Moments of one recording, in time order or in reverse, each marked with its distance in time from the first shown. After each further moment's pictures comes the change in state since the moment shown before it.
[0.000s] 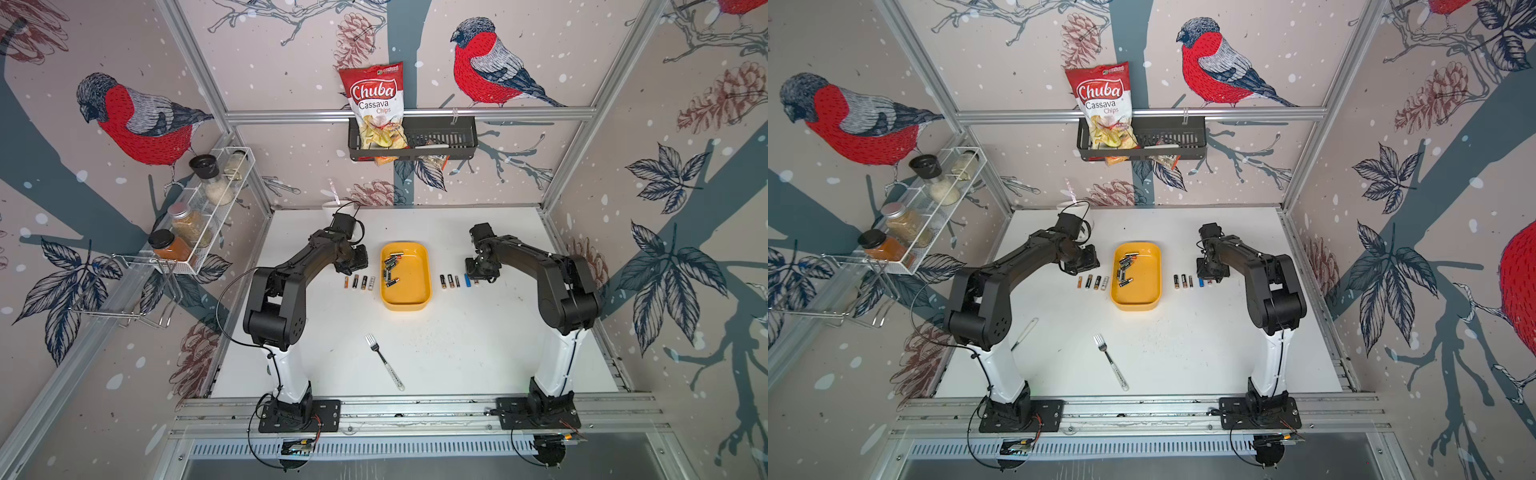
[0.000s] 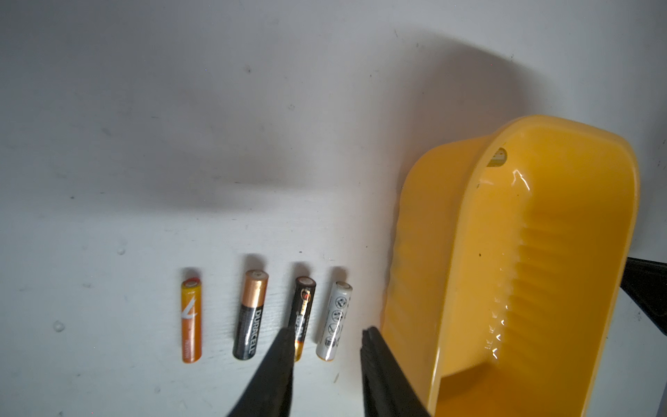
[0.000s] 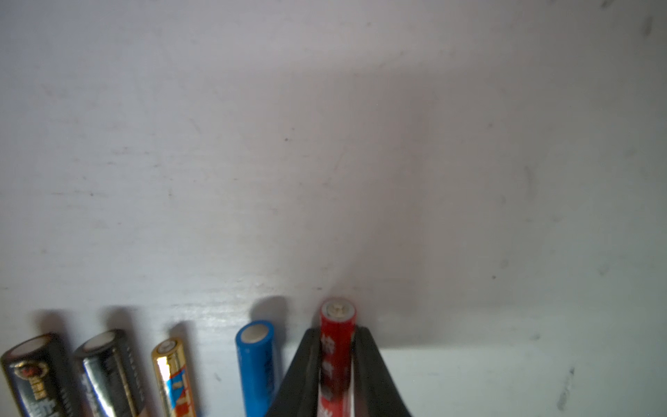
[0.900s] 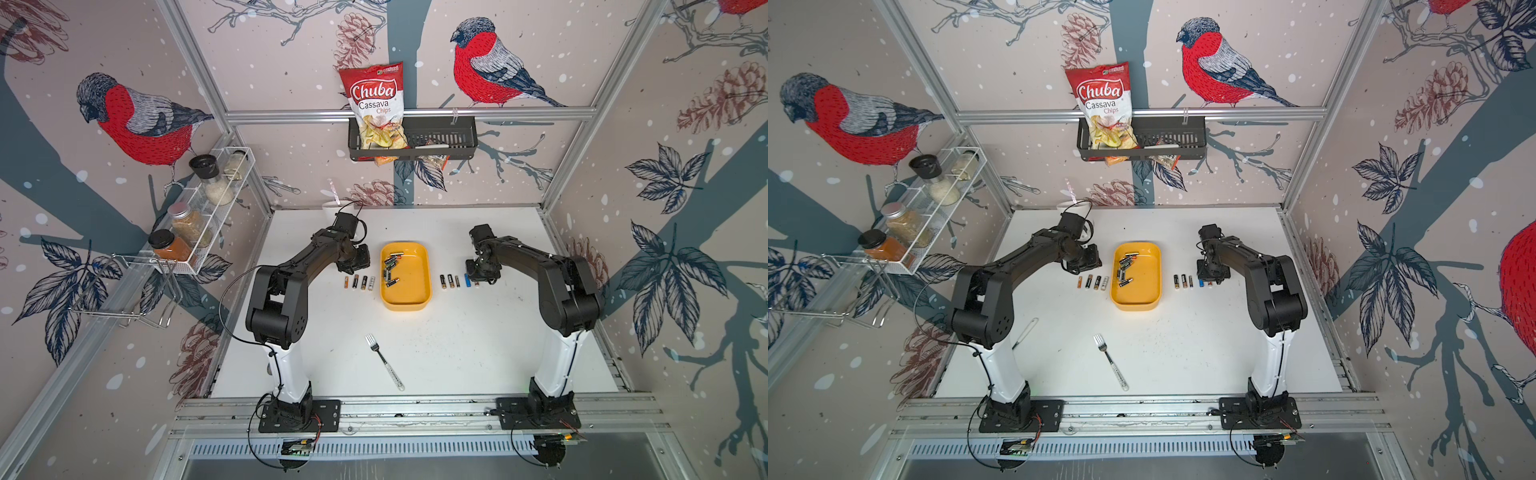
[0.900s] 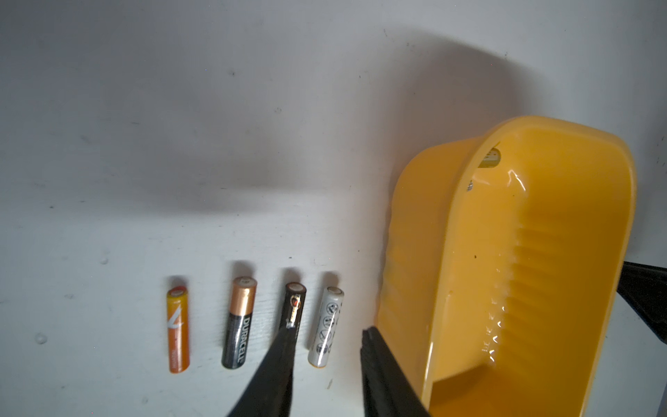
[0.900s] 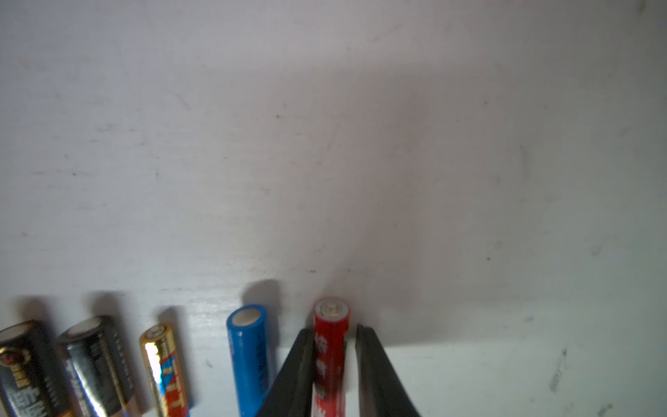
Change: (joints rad) left arm -0.012 0.020 0.021 -0.002 0.000 0.000; right arm 0.004 -0.014 -0.014 -0.014 0.015 0.001
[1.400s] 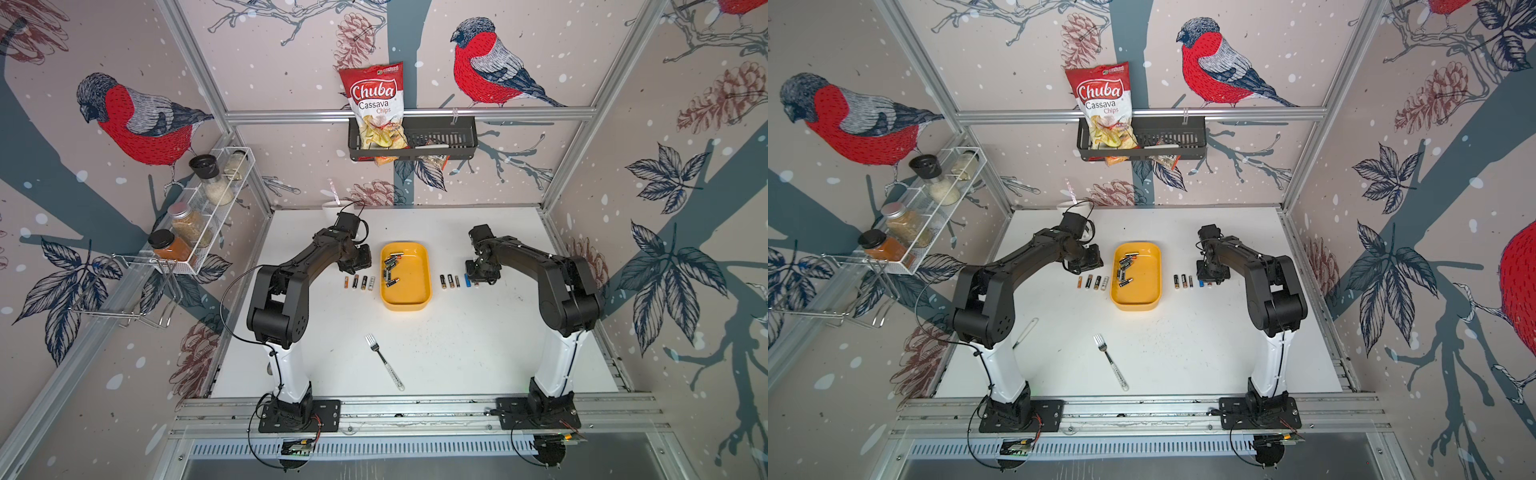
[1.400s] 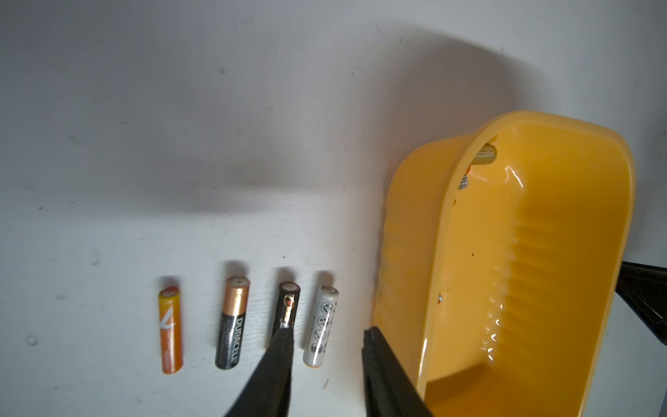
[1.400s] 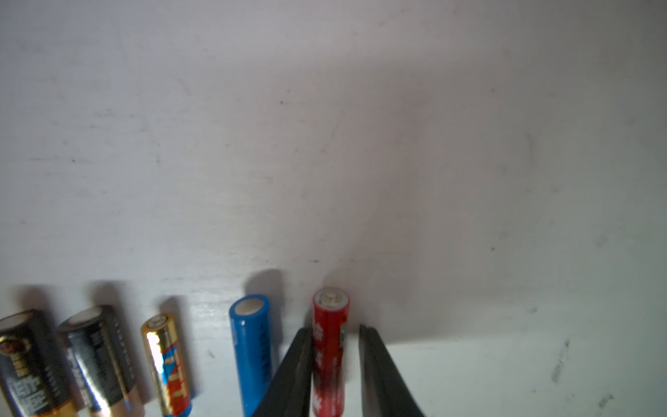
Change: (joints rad) left arm -0.011 0.004 0.011 -0.010 -0.004 0.000; right arm 0.005 -0.003 0.003 -0.017 0.003 0.001
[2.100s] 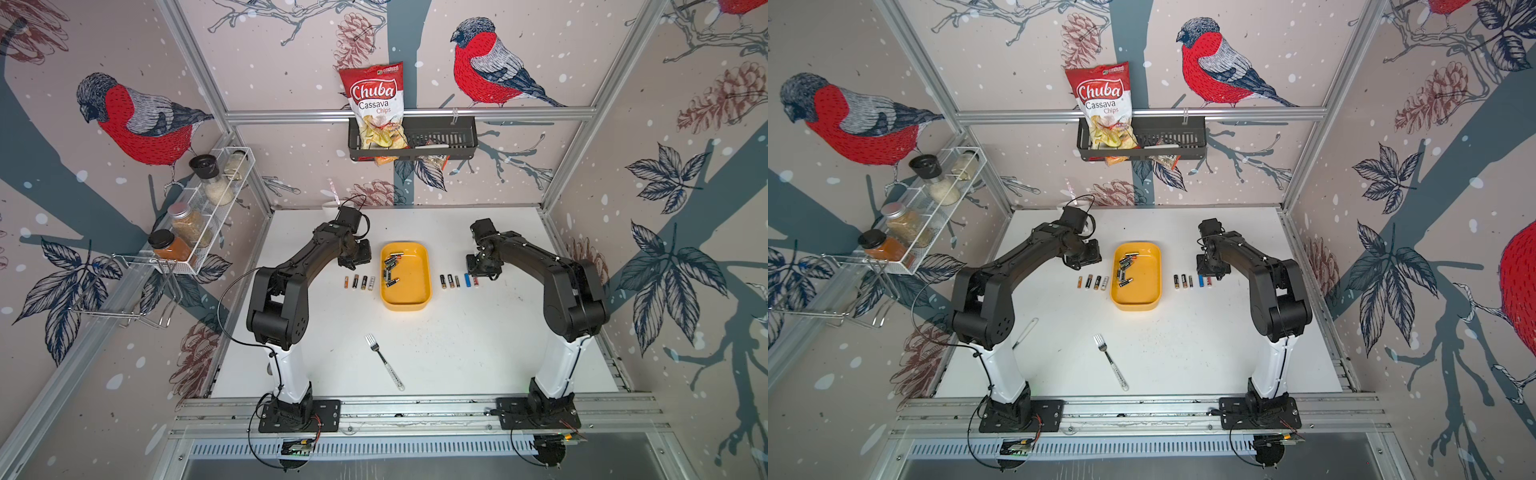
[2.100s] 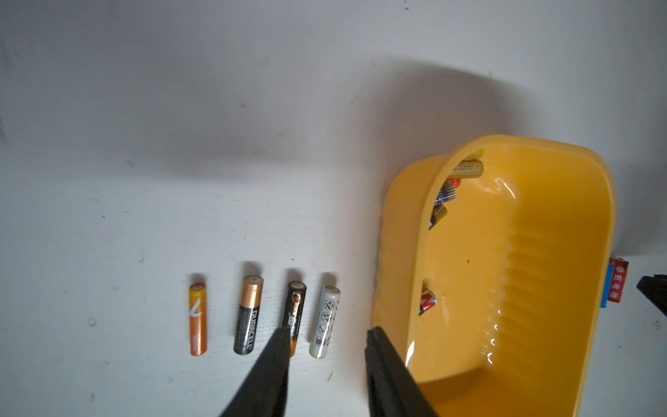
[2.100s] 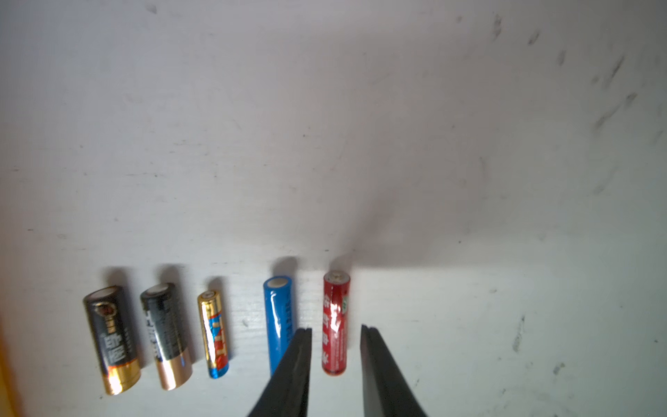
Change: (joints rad) left arm -0.029 -0.012 0.101 -0.084 -0.098 0.016; right arm 0.007 -0.060 0.045 -0.047 0.002 0.006
